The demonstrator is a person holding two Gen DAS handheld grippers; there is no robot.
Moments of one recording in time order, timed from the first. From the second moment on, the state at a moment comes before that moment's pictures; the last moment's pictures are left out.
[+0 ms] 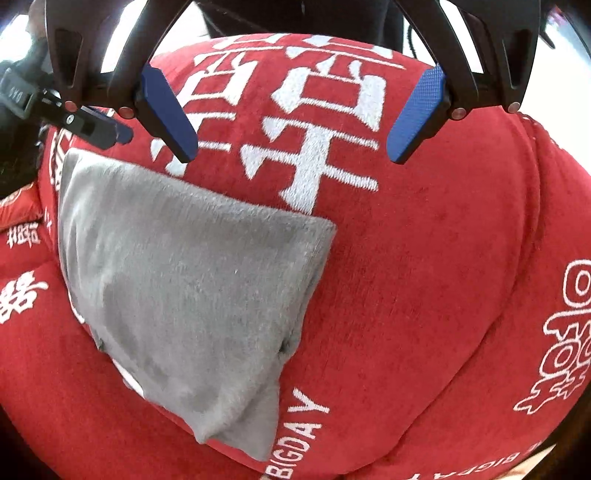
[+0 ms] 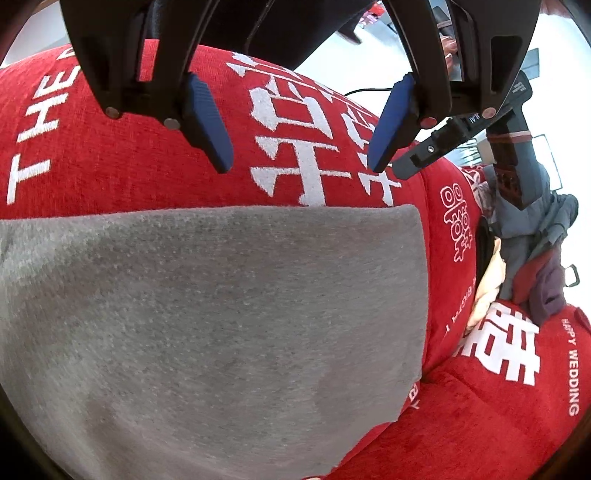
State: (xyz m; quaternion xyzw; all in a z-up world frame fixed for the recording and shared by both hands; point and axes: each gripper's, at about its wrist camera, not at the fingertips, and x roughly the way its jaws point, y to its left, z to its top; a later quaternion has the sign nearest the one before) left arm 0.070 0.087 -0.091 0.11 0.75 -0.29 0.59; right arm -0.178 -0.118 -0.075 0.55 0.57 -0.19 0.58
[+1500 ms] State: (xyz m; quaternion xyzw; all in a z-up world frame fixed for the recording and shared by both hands) left arm 0.105 0.027 -0.114 -0.13 0.73 -0.27 0.62; right arm -0.193 -0.145 -0.116 0.78 0.32 -0.13 0.52
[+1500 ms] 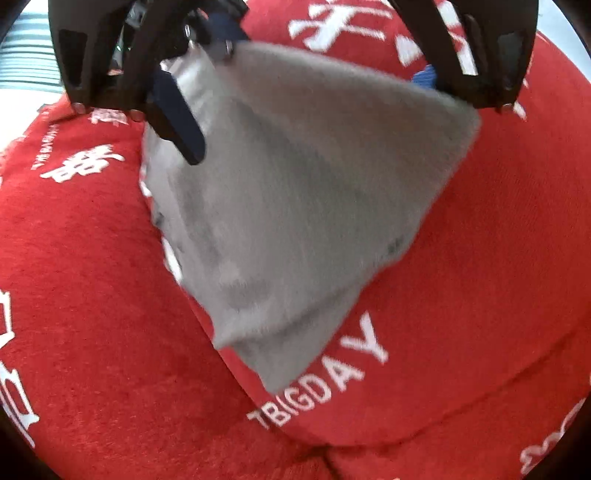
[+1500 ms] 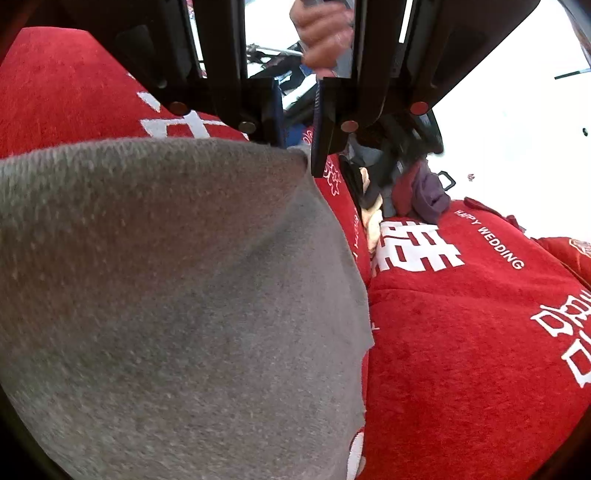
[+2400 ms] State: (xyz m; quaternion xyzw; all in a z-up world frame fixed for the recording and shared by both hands) left arm 0.041 -0.032 -0.033 0.26 0.46 -0.44 0.72; right arm 0.002 -0.232 -0.039 0.47 0.61 -0.02 0.63
